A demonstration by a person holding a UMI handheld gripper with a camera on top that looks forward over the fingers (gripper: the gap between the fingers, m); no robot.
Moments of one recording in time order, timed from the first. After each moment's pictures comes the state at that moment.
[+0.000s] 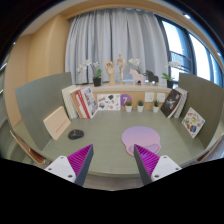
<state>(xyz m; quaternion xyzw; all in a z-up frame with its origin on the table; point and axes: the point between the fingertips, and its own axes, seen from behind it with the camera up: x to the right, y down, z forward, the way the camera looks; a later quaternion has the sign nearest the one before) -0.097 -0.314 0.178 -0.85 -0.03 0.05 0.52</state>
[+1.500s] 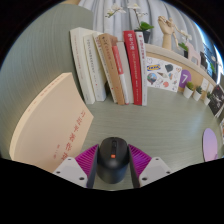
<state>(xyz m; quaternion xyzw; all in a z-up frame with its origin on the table) -0.417 -0.035 -0.019 -0.92 -0.06 0.03 0.38</state>
